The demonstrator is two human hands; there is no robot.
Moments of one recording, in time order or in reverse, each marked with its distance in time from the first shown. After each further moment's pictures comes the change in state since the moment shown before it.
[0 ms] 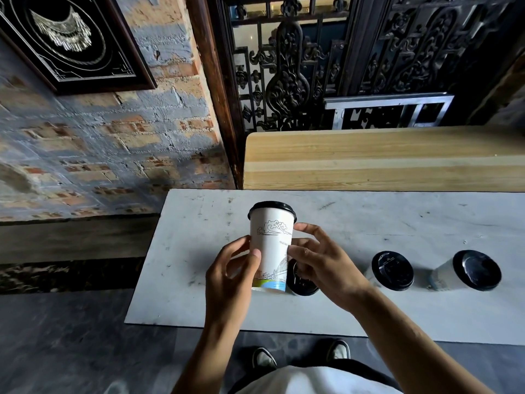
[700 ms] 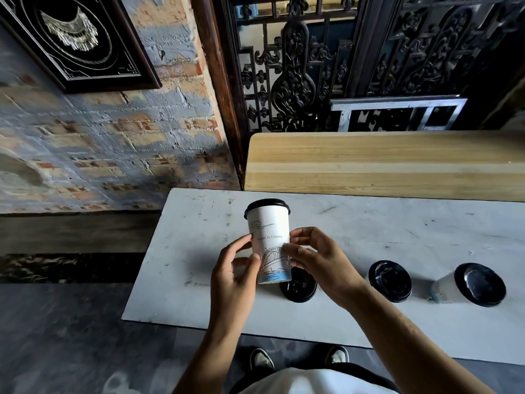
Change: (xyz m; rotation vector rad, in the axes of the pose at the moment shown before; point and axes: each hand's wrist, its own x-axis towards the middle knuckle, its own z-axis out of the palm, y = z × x) left_hand 0.009 -0.017 0.026 0.171 0.029 -0.008; right_hand 0.020 -0.009 -0.020 -0.204 0.056 -0.012
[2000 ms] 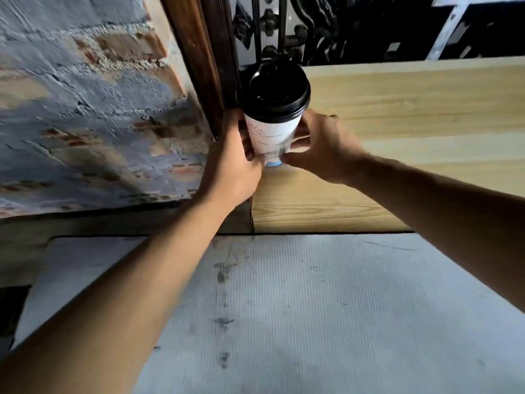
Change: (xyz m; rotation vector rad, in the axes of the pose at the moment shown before) left_hand 0.524 -0.193 0.107 0.283 -0.311 0.179; right_hand 0.524 0.050 -0.013 -0.982 0.077 -0.399
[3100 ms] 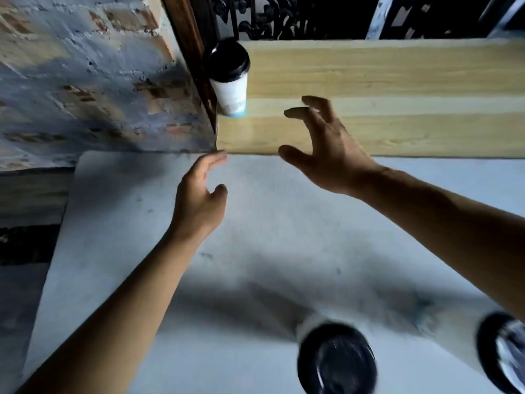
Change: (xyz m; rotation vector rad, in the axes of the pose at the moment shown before) left_hand -0.241 0.081 0.002 0.037 0.041 -0.162; right_hand -0.221 -0.062 -0.109 -0.140 -0.052 0.032
